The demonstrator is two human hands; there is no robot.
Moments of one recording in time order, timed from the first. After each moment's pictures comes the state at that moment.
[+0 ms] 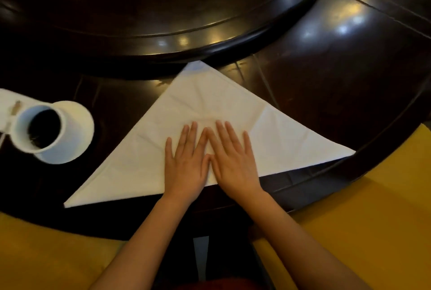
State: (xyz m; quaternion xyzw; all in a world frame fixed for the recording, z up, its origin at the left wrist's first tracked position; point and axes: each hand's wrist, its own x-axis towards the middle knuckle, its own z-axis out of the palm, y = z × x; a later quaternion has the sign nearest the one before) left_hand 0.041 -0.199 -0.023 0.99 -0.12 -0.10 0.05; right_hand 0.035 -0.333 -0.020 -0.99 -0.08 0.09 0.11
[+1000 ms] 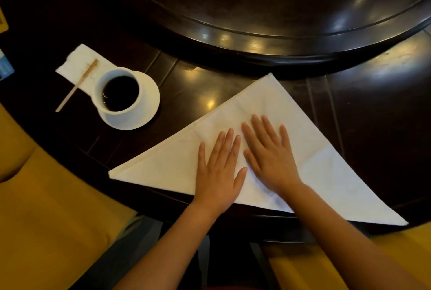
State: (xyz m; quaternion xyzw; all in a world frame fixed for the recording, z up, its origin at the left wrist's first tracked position) left_hand 0.018 -0.170 -0.020 0.99 -0.06 -0.09 0.04; right_hand 0.076 -0.316 -0.021 -0.96 -0.23 0.13 0.07
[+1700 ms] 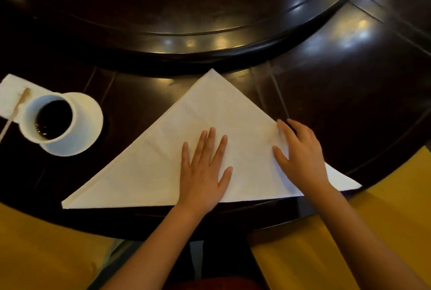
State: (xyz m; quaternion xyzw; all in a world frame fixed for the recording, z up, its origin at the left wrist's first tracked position) left_hand 0.030 -0.215 -0.015 0.98 -0.12 -0.11 0.08; right_hand 0.058 -0.434 0.004 -0.99 0.01 0.06 0.14
